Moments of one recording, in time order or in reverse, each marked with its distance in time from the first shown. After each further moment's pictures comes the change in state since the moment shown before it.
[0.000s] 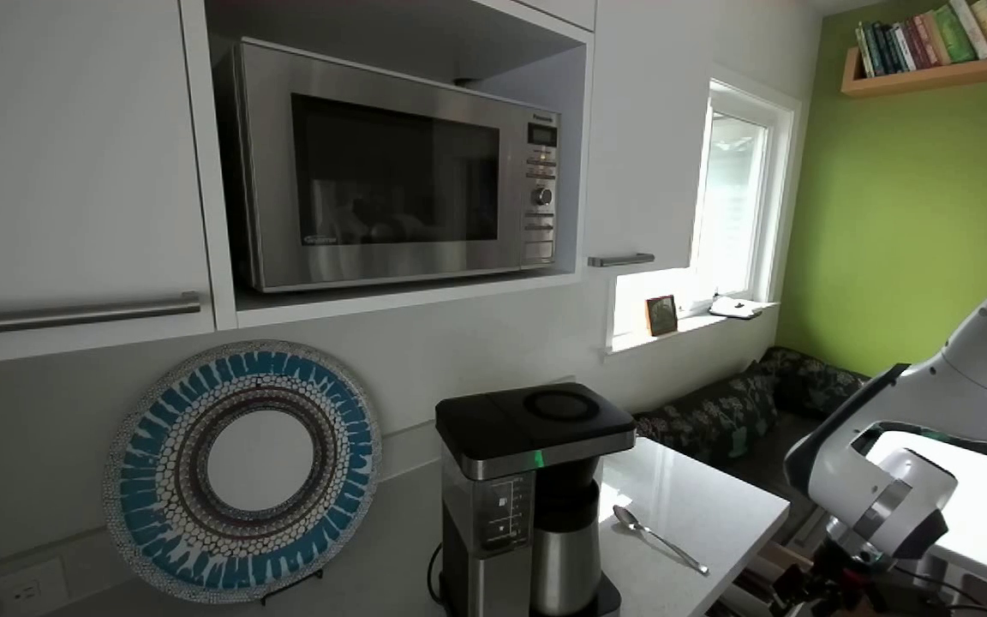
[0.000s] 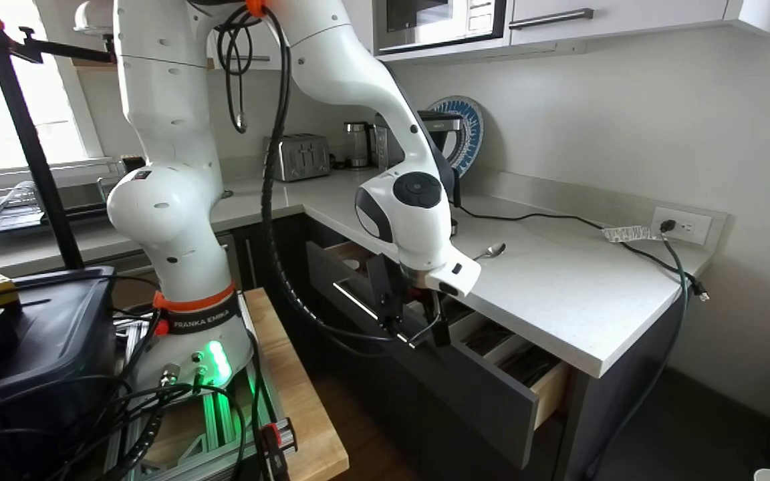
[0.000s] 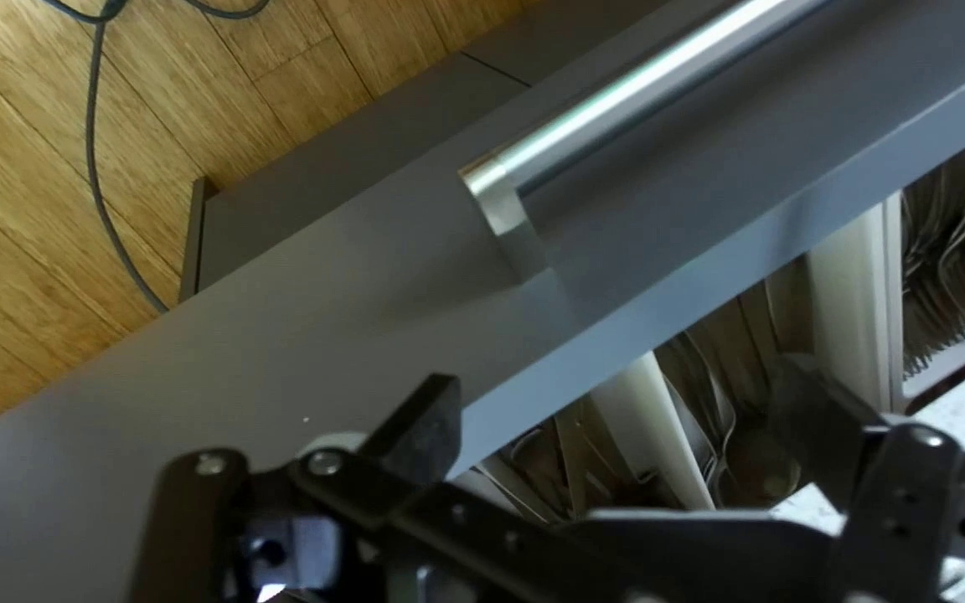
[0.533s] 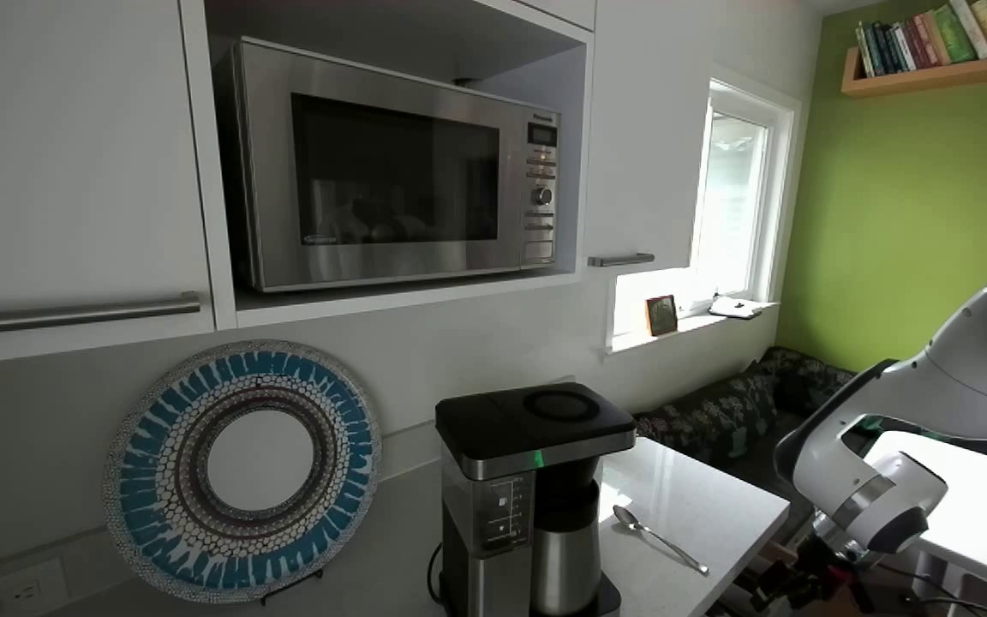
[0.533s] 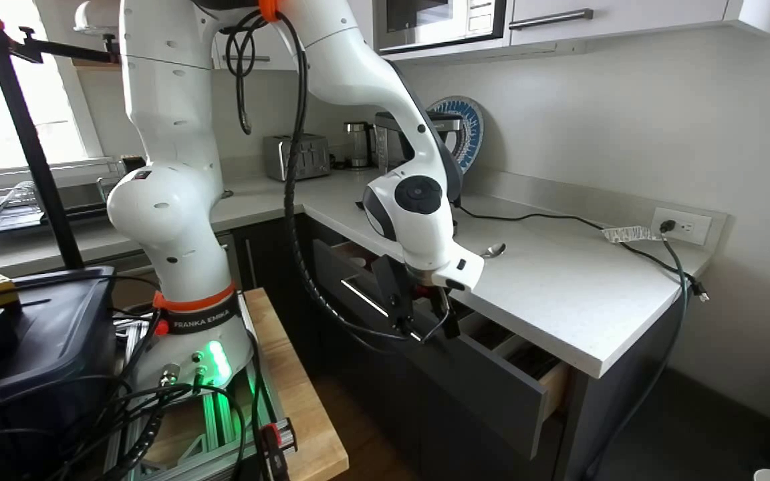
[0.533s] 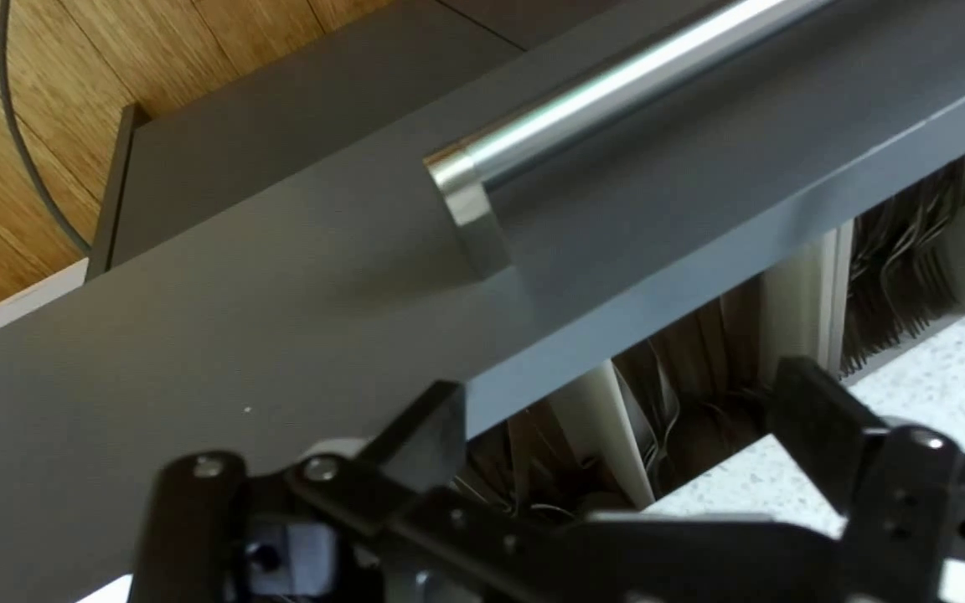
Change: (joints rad) arm 0.000 0.029 0.039 0.042 0.160 -0.020 -0.186
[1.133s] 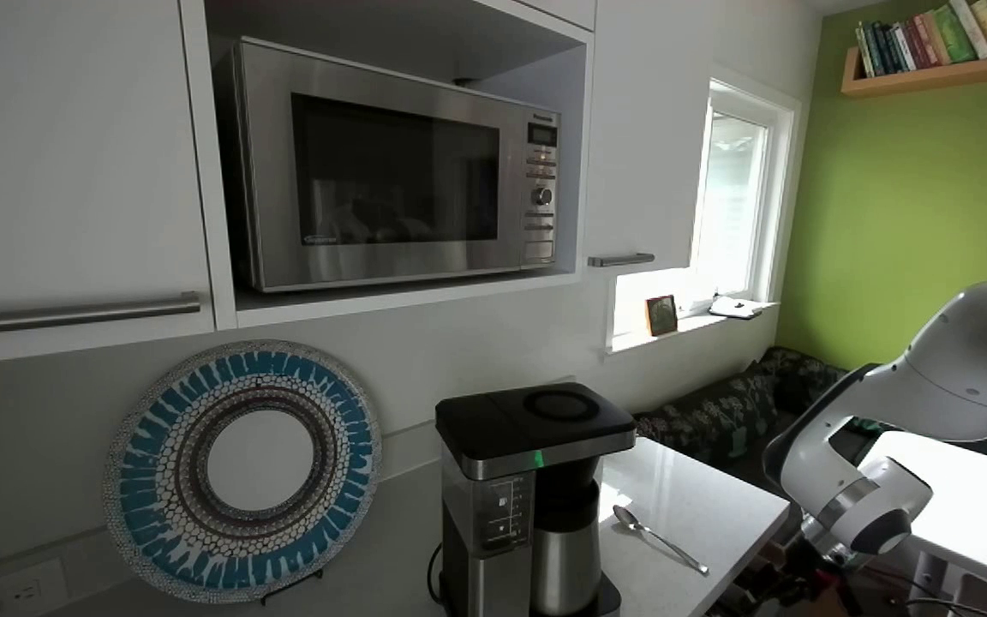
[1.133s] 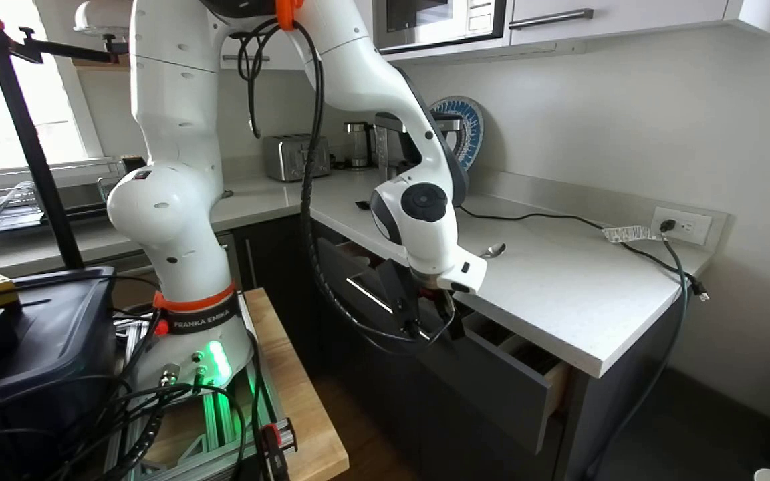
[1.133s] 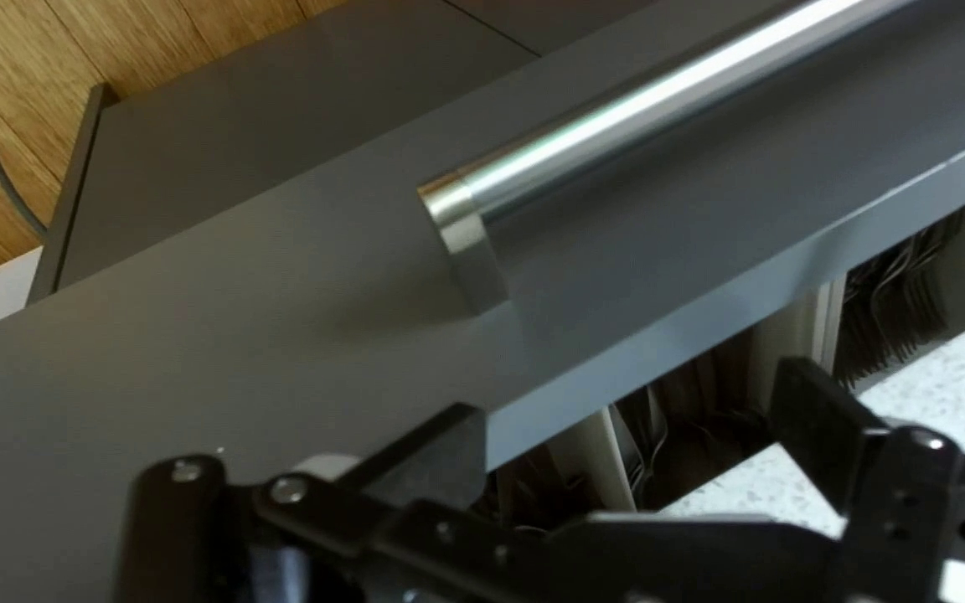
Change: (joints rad) arm 0.000 0.056 0.026 0.044 0.060 -0.006 -0.070
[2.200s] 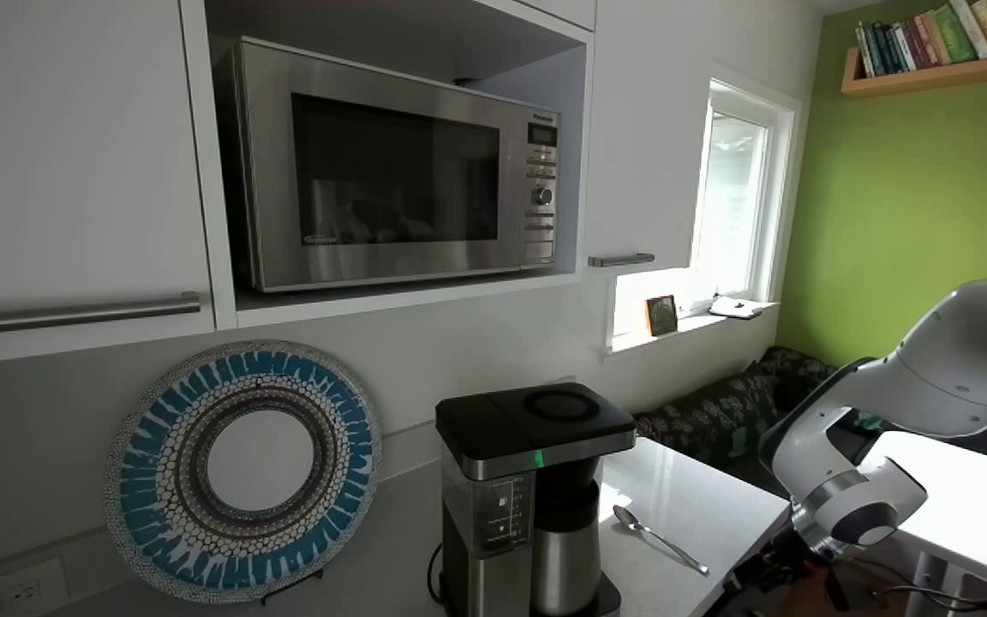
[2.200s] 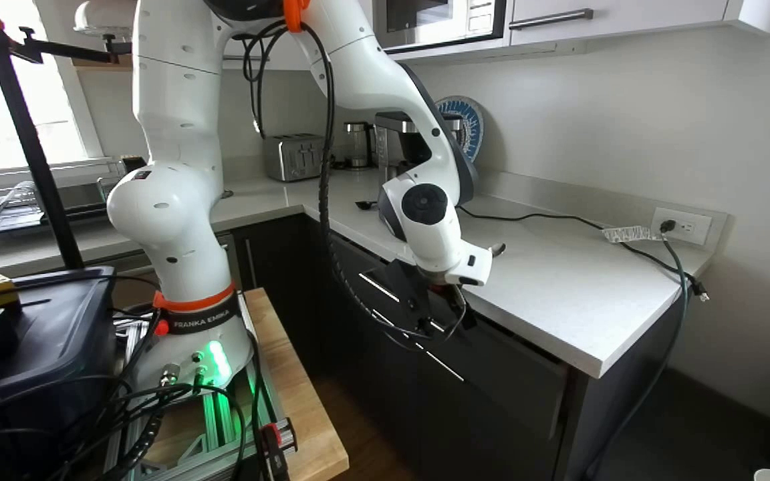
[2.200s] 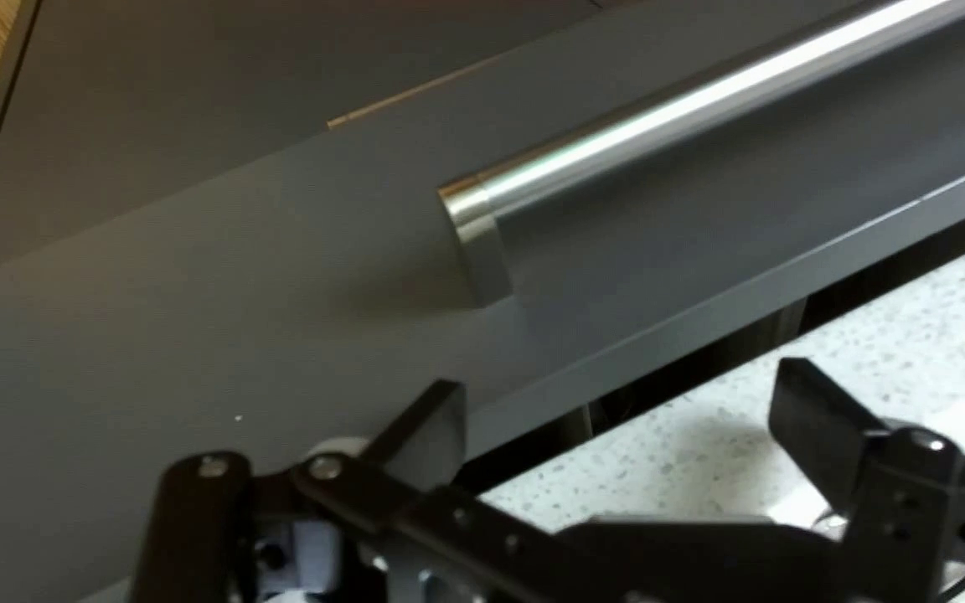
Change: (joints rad) arm -0.004 0.014 0.020 0.046 0.148 -0.015 -0.184
